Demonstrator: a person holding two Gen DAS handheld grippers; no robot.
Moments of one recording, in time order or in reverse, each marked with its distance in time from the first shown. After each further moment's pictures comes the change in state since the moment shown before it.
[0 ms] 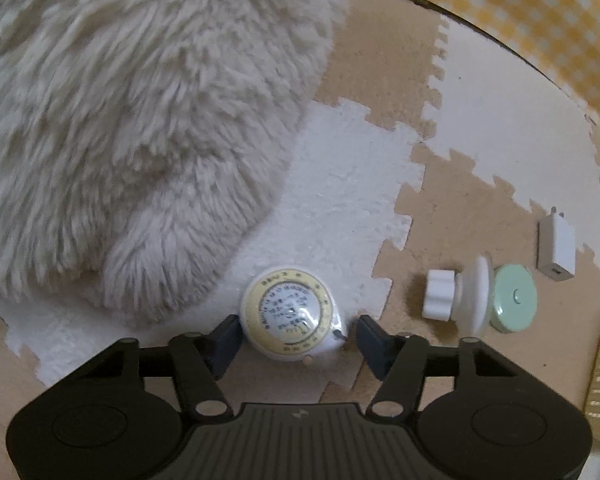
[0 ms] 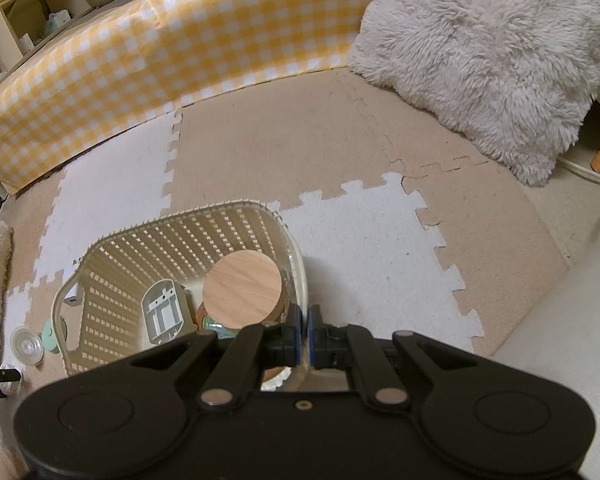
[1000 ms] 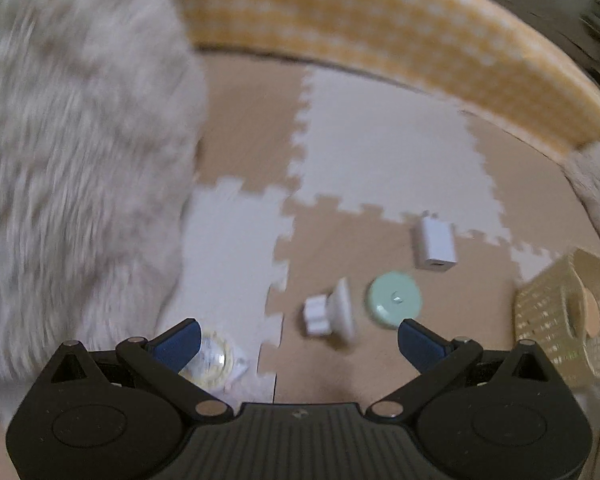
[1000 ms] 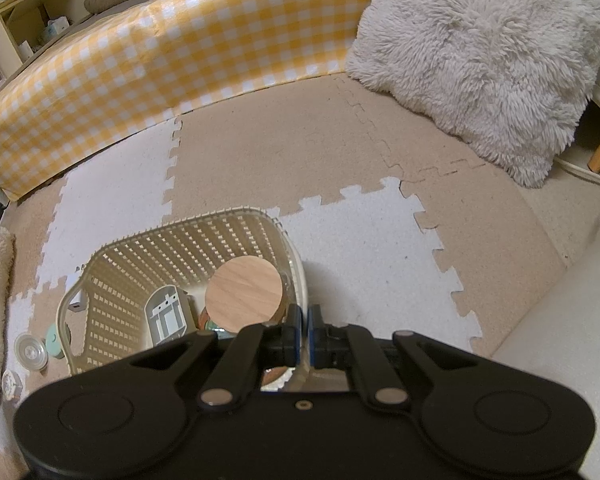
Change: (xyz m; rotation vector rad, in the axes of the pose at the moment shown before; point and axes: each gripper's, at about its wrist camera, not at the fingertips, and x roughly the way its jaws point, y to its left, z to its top) left arm -0.053 -0.027 -0.009 0.204 -0.151 -0.199; right arm -0.005 -0.002 0.001 0.015 -0.013 0.005
